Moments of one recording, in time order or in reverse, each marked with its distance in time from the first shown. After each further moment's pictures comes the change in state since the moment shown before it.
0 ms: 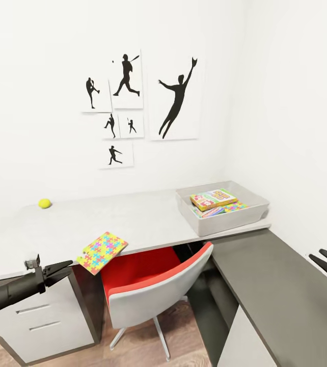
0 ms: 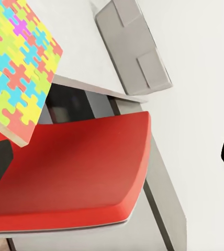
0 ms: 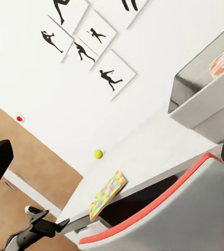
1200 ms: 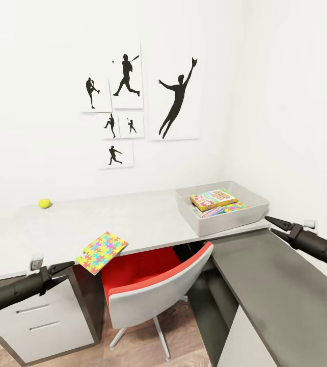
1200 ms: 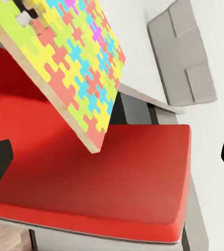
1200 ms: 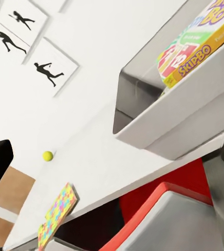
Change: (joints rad) left arm -0.061 0.001 0.000 0.123 0.005 0.002 0.175; right arm -0.369 0.014 0.293 0.189 -0.004 -0.001 -0.502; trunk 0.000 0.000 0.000
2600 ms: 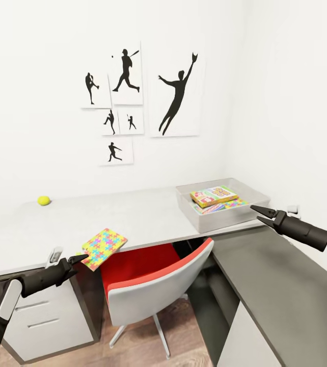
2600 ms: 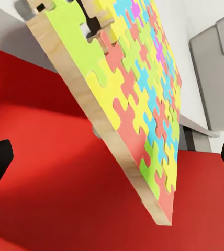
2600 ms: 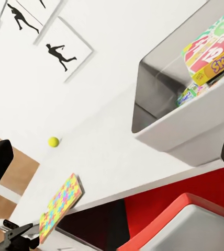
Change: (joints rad) left arm -0.138 -0.091 -0.004 0.165 -0.006 -0.111 0.228; right arm -0.111 0.004 0.123 0.020 -0.001 0.000 -0.022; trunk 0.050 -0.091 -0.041
